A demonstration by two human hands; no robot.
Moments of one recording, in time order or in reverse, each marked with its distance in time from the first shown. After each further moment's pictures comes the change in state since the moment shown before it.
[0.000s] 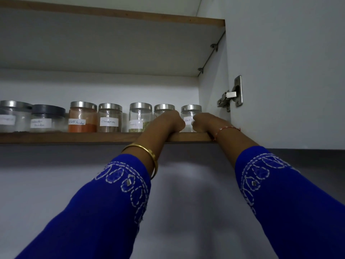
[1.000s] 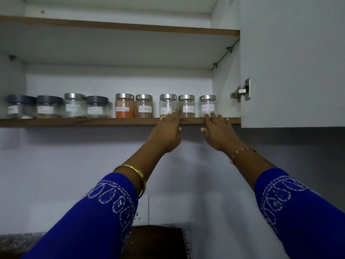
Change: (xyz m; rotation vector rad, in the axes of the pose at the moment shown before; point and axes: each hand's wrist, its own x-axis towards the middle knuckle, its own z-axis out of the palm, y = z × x) left_hand -0.173 -0.084 -0.040 0.047 0.146 0.275; right_hand -0.157 -0.048 0.026 -0.228 0.174 -0.112
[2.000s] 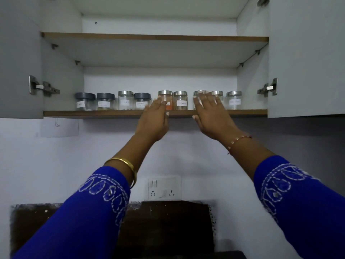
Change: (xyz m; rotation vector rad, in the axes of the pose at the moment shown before) left_hand -0.137 -0.094 -0.130 0.027 0.207 -0.105; right_hand -0.078 -0.182 -0.090 -0.138 0.189 -0.234
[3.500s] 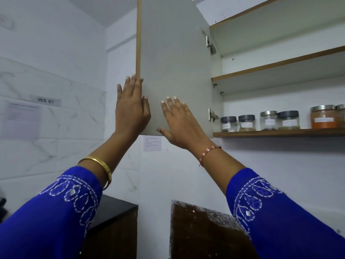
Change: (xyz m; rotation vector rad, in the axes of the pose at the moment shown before) left_hand -0.178 -0.249 -0.422 0.651 0.564 -0.156; right_hand 0.067 -0.484 -0.212 0.546 0.380 -0.452
